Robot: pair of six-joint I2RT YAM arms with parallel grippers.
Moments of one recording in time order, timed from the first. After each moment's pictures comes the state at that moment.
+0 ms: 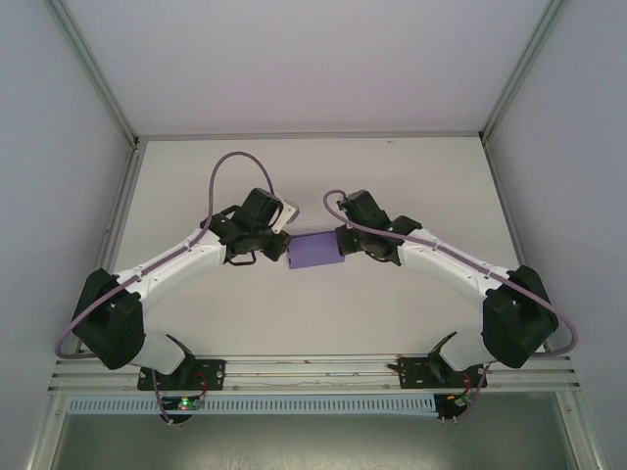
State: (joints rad) left arm -0.60 1.45 1.06 -0.57 0.10 -0.03; right arm 0.65 1.45 1.01 -0.51 0.09 0.34
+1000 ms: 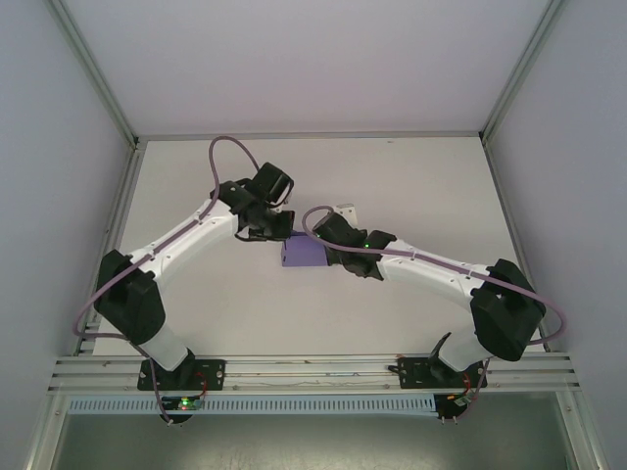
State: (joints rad) left arm -0.57 1.63 1.41 -0.93 0.17 -0.50; right arm 0.85 1.51 1.00 -0.52 0.44 0.57
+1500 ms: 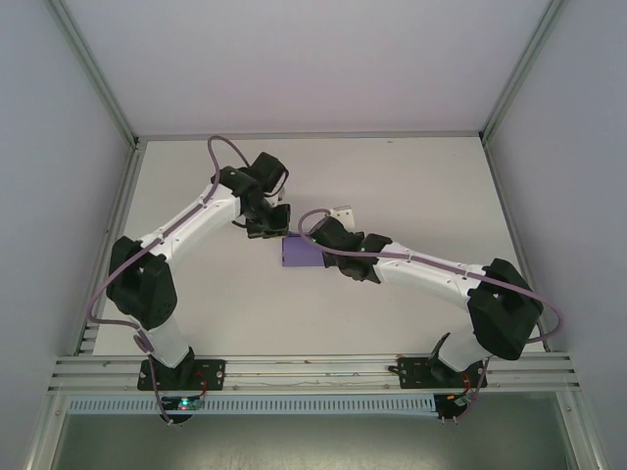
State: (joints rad) left arm -0.48 1.74 1.53 -1.07 0.33 -0.58; right arm 0.88 1.52 1.00 -0.50 0.48 0.59
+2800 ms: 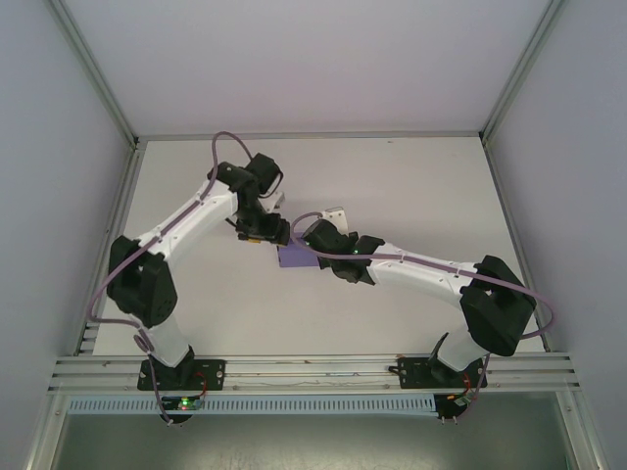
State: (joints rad) left arm -0.50 1.69 1.51 -1.21 0.24 -0.23; right arm 0.91 1.56 1.01 -0.49 0.51 0.56
